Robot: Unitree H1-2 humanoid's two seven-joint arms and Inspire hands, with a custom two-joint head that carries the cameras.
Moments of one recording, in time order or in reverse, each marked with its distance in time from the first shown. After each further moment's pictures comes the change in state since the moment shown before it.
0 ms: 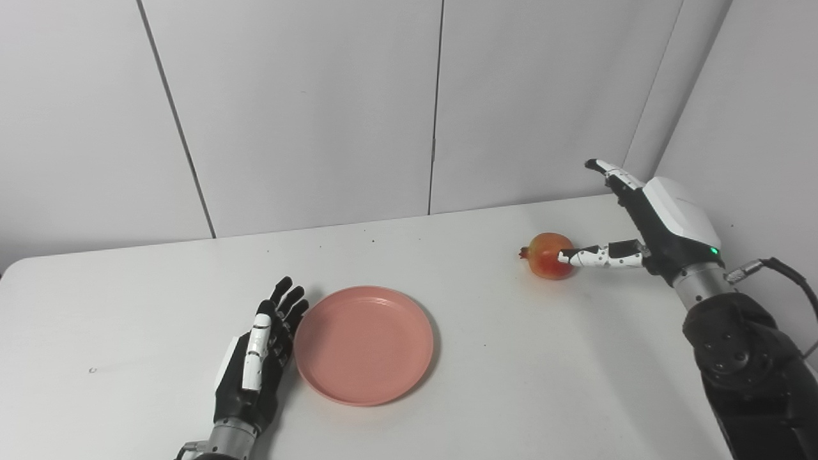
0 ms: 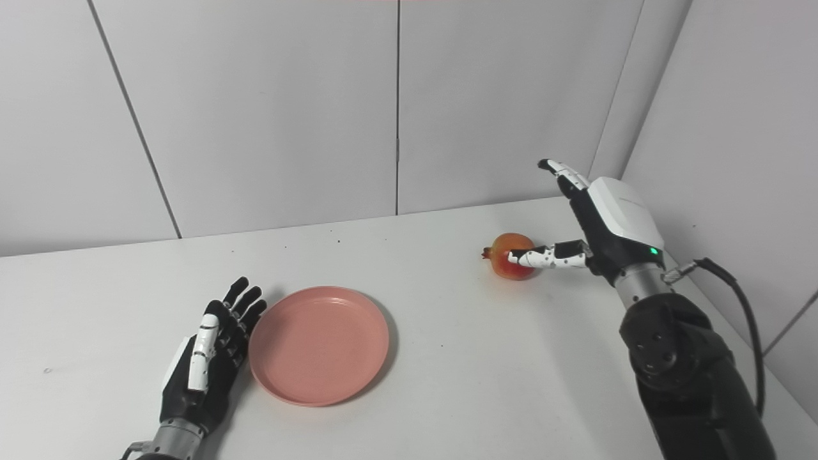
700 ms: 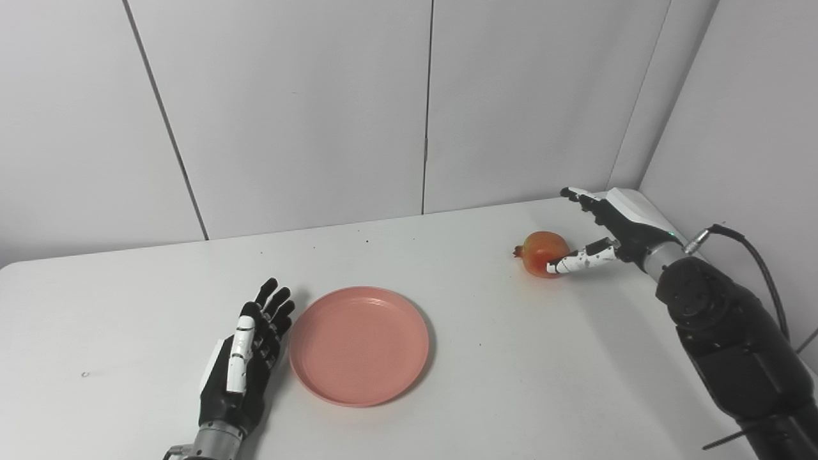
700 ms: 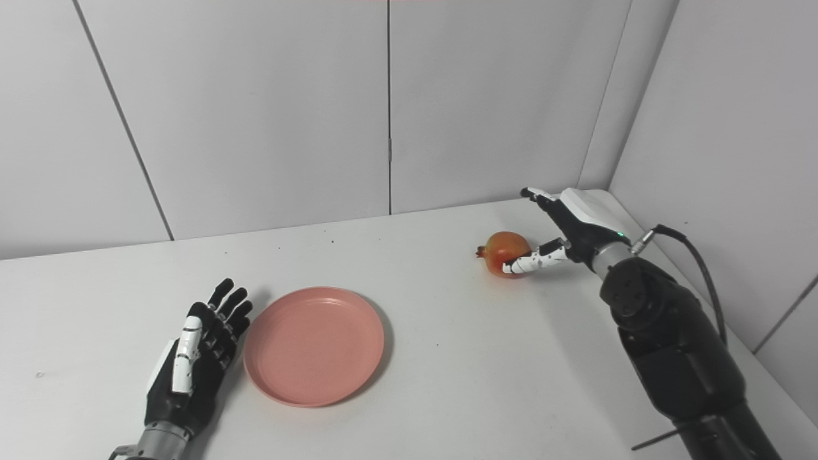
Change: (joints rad) left arm 0.000 0.026 0.006 -0.004 -0.039 0.008 -0.009; right arm -0.146 -0.068 0.120 0.330 0.088 0.024 0.078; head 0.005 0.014
